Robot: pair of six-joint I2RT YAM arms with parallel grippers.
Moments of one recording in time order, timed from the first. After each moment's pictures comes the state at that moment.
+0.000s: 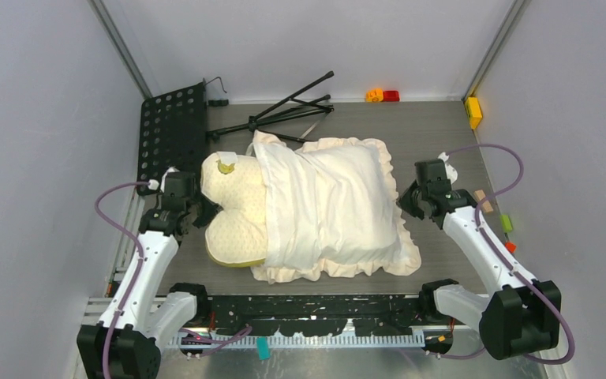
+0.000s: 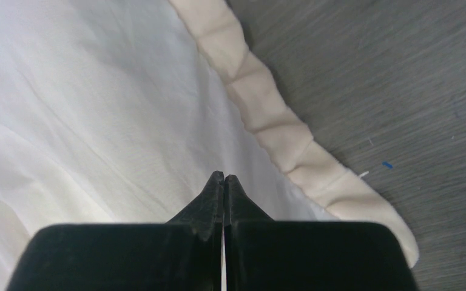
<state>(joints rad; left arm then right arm) -0.09 0.90 0.74 -0.67 -0.03 -0.89 0.17 1.07 0.75 -0.61 0.10 0.84</state>
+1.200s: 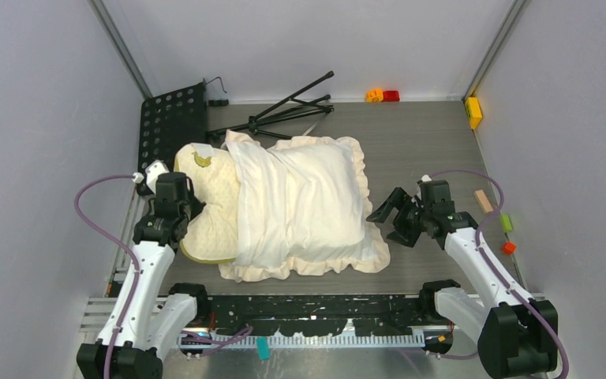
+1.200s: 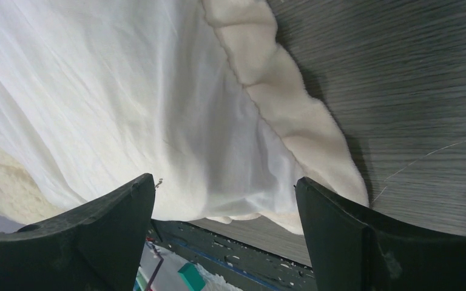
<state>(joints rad) -0.08 0.82 0.75 -0.62 -0.30 -0.68 0.12 0.97 0.55 -0.52 -0.41 0.79</state>
